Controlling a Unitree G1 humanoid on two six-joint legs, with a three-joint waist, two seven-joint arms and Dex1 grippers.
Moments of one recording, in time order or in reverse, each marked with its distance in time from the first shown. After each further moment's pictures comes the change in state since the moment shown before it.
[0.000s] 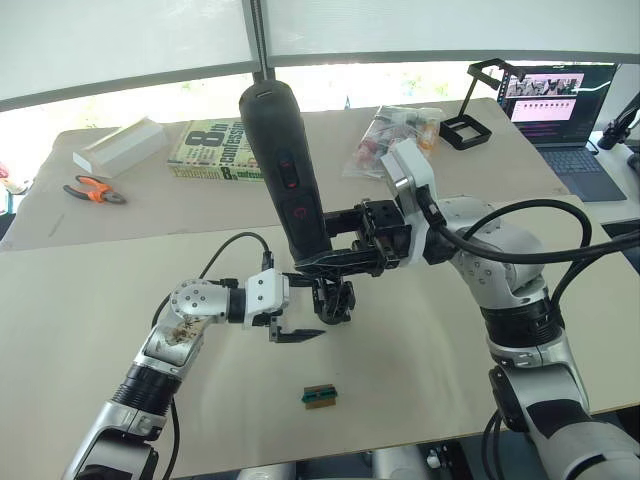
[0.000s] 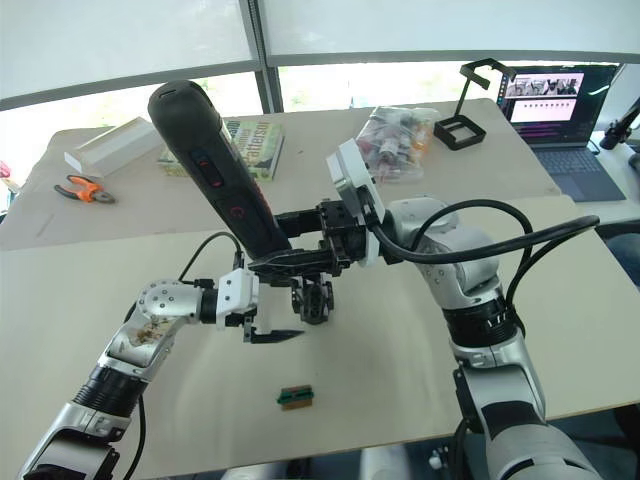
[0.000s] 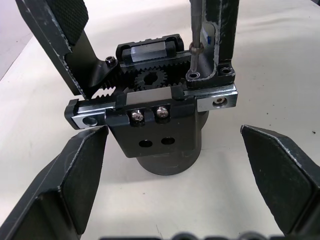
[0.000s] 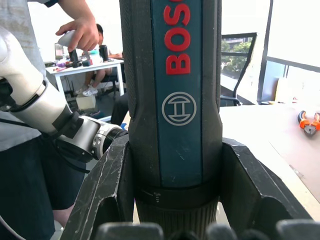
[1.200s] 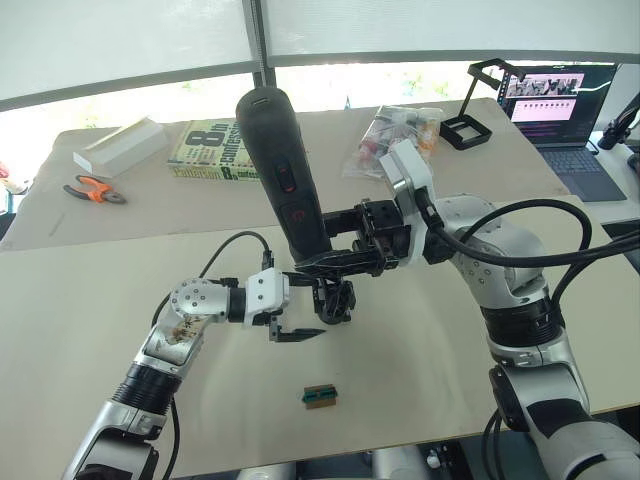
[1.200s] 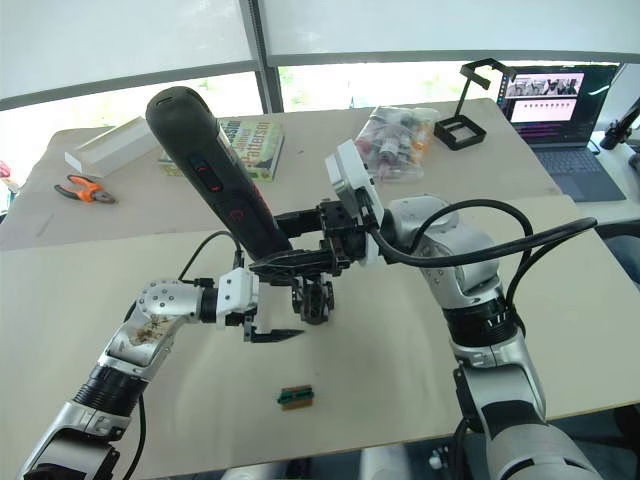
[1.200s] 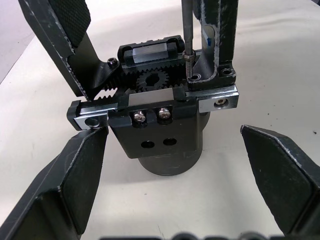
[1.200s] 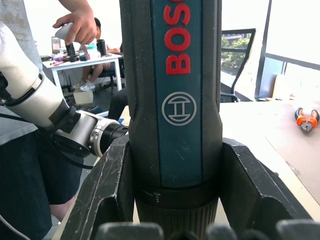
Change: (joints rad) left arm -0.004 0.000 0.000 0.000 0.000 0.000 0.000; right arm -0.003 -0.002 0.001 -0.013 -0.017 0.001 0.007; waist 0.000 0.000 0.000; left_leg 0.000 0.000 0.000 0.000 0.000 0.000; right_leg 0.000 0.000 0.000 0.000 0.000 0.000
